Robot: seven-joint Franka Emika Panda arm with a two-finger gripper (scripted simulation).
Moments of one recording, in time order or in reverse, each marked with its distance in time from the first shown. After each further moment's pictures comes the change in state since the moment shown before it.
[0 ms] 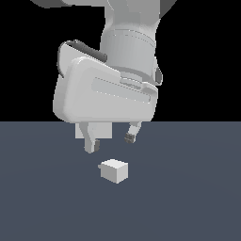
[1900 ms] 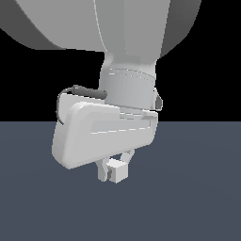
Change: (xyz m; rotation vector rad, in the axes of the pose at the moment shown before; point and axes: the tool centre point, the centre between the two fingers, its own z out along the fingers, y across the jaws) arm -0.010 -0.001 0.049 -0.002 -0.001 0.004
